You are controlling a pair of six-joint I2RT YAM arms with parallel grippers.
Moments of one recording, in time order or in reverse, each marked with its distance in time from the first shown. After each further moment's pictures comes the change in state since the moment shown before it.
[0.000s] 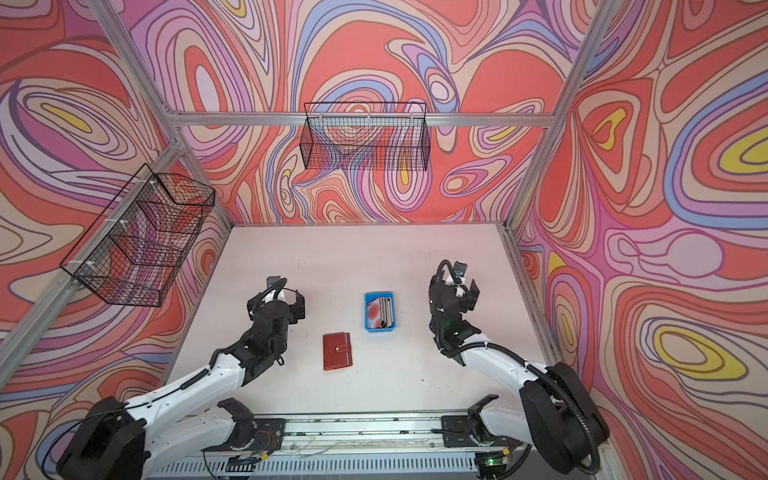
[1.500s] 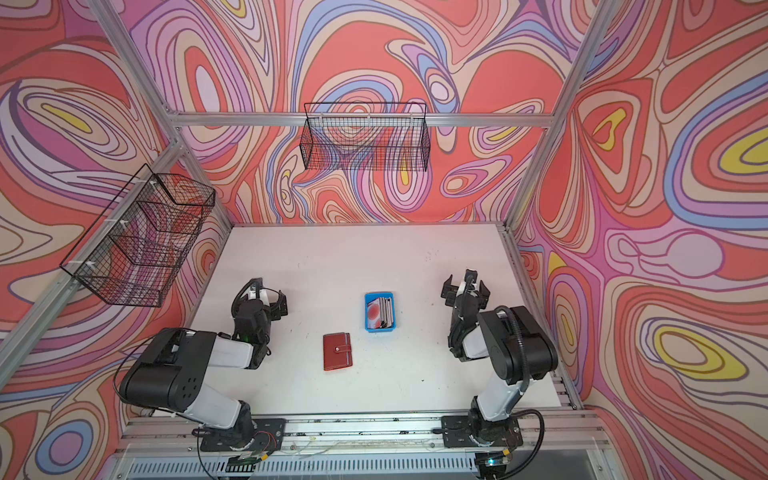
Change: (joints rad) left arm 0.407 0.426 -0.134 0.645 0.430 0.087; right arm -0.266 0.463 -0.153 0.740 -0.443 -0.172
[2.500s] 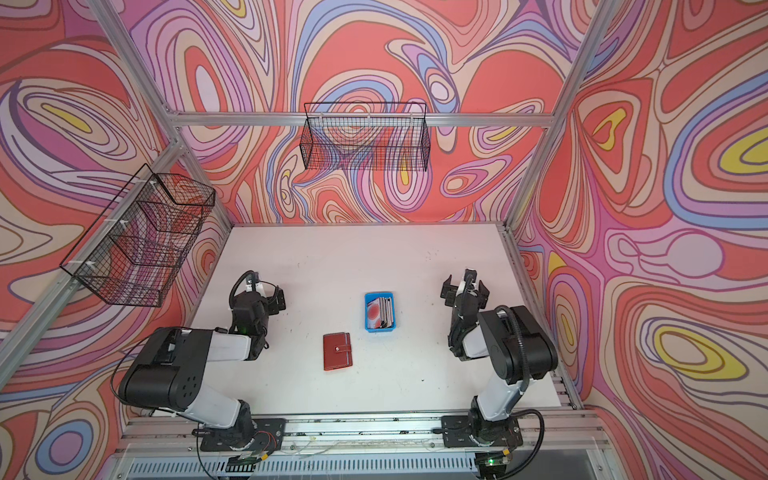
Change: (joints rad) left arm 0.043 0.000 0.072 -0.097 0.028 -0.042; right arm -0.003 0.001 0.005 -0.014 -0.015 0.003
